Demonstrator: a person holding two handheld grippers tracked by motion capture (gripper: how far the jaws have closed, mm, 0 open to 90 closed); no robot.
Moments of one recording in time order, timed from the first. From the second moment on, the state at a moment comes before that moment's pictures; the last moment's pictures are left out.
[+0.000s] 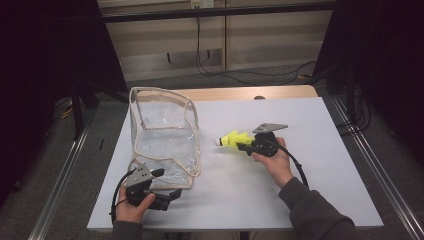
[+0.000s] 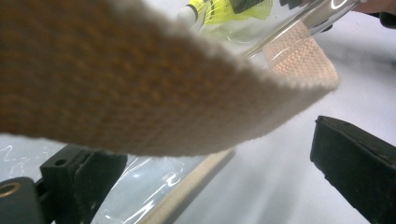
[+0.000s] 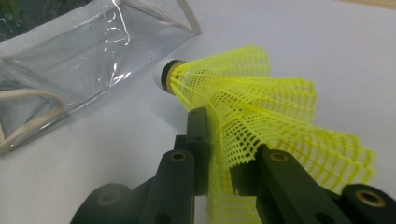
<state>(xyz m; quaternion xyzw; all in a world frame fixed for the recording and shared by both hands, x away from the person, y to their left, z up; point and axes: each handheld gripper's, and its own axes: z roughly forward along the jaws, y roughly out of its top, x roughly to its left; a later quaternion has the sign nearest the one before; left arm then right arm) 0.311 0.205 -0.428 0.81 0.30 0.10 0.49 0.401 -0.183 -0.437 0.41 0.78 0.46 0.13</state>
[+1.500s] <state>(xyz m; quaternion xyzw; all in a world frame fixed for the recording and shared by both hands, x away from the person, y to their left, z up) 0.309 0.207 -0.427 0.81 0.30 0.10 0.50 0.386 -0.190 -0.387 0.37 0.79 0.46 0.12</state>
